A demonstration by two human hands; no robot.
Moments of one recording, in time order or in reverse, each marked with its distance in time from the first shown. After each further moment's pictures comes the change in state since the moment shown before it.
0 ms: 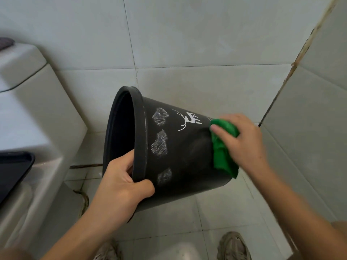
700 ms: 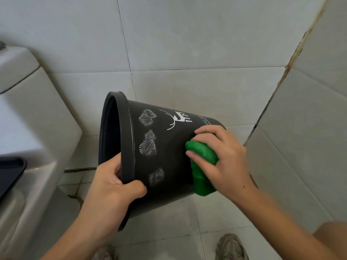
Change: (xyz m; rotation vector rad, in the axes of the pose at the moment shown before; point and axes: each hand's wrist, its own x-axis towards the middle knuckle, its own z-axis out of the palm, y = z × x) left_hand 0.002 -0.002 0.001 -0.096 0.121 -0.052; right_hand -0.034 -0.031 0.009 -0.022 -0.004 -0.271
